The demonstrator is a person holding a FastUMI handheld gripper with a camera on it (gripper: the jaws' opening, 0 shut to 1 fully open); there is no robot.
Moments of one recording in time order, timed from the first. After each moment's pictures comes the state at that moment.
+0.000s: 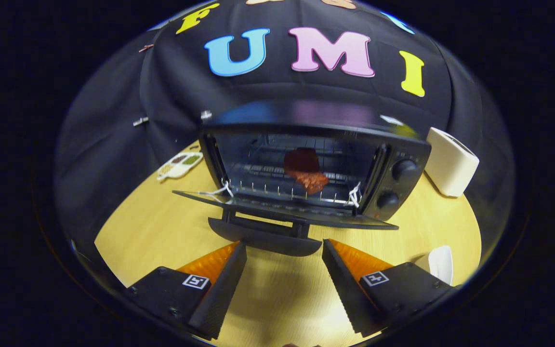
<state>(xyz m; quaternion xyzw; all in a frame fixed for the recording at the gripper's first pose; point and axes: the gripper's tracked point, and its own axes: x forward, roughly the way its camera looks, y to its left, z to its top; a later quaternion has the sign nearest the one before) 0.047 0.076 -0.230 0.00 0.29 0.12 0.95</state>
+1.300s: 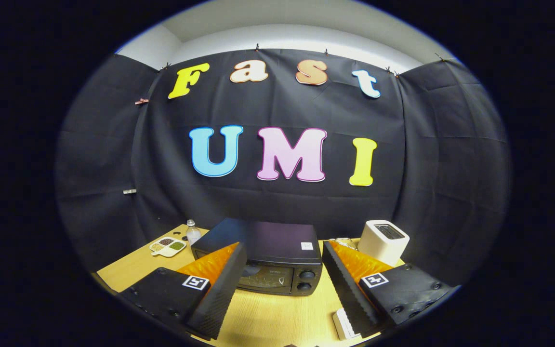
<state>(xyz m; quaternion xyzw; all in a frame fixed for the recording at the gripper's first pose) -0.004 -0.021 0.007 0.00 0.03 0.04 1.00</state>
